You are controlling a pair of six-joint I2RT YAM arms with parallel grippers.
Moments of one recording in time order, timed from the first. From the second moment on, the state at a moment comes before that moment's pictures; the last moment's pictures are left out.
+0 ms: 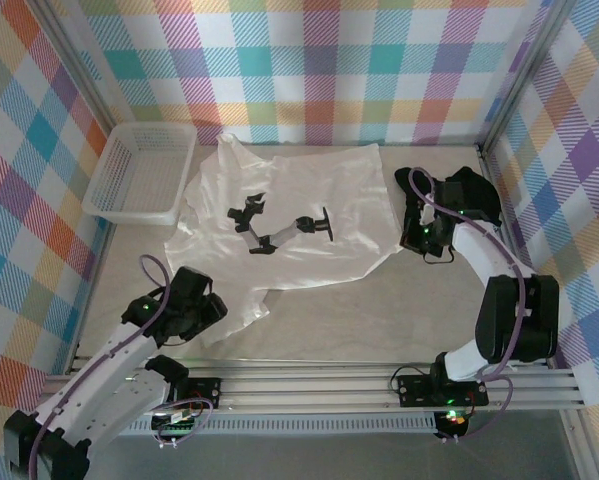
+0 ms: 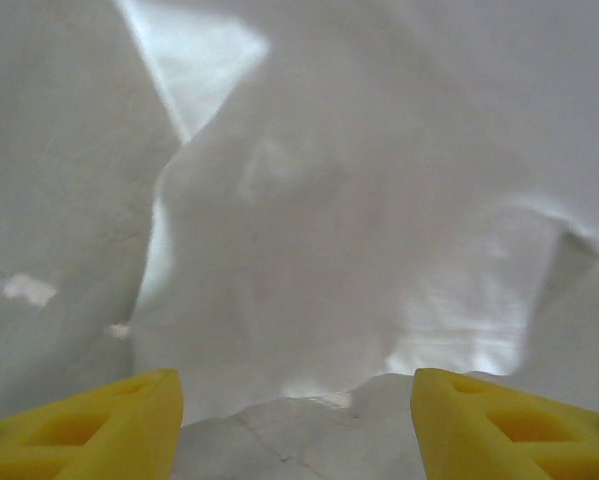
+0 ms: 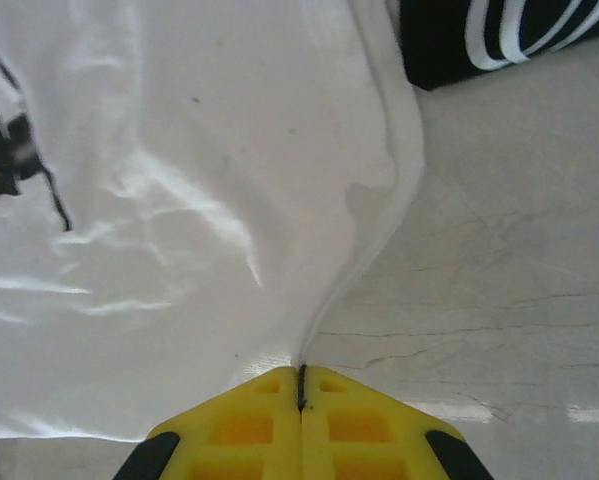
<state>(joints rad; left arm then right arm) -0.47 0.77 0.54 -0.95 -0.07 -1.03 0.03 1.49 1.02 -0.67 -0.33 0.33</state>
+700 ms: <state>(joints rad) -0.47 1.06 0.46 -0.96 -0.09 -1.04 0.03 1.47 1.02 -0.65 -0.35 0.31</state>
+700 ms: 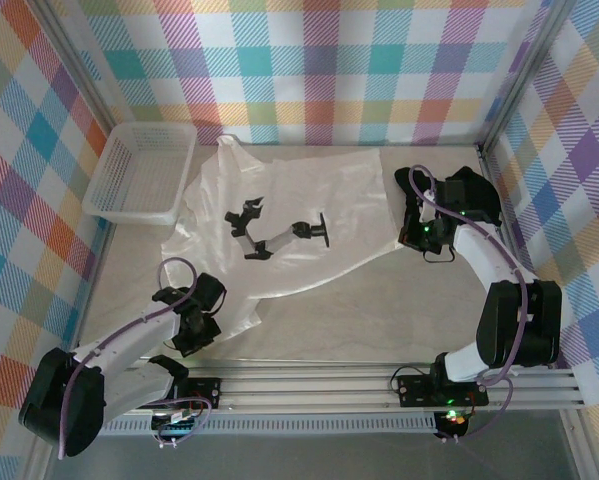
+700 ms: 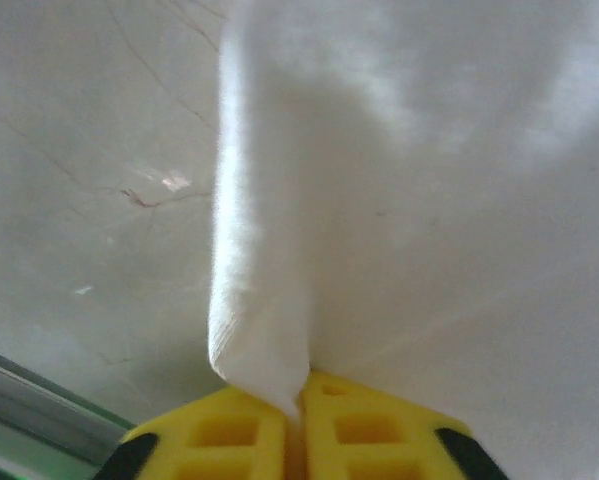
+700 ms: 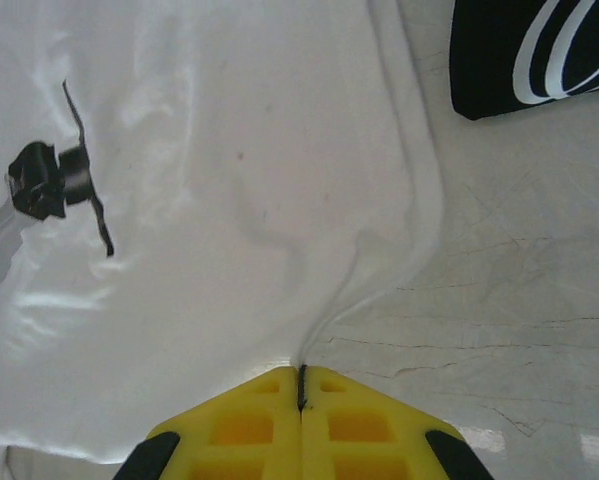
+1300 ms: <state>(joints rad) -0.46 0.90 1.52 -0.80 -0.38 -0.53 0.03 1.22 1.39 -0.67 -0.30 0.33</state>
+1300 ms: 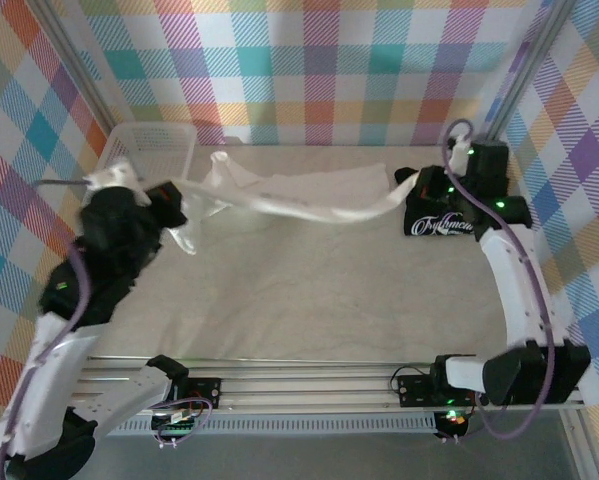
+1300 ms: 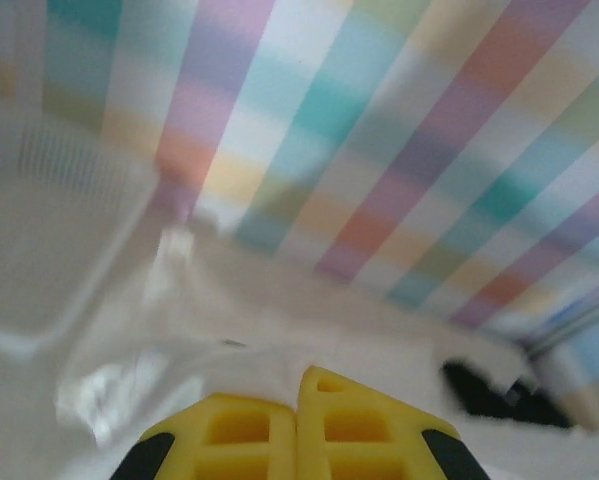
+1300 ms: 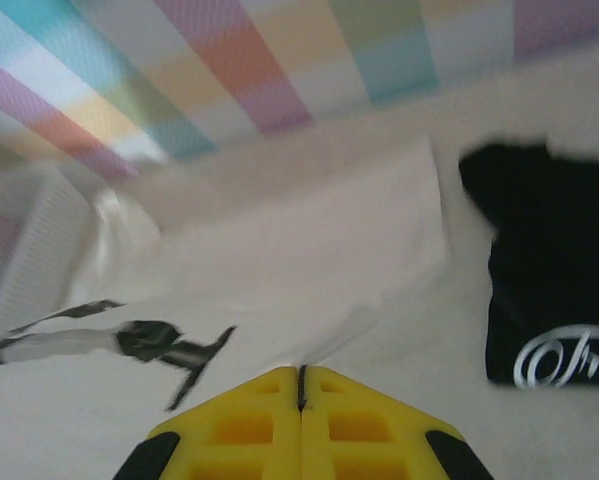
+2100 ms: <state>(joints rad) -0.22 1.53 2.41 -0.91 -0.48 -0.16 0.03 1.21 1.88 -0.76 -0.21 0.26</state>
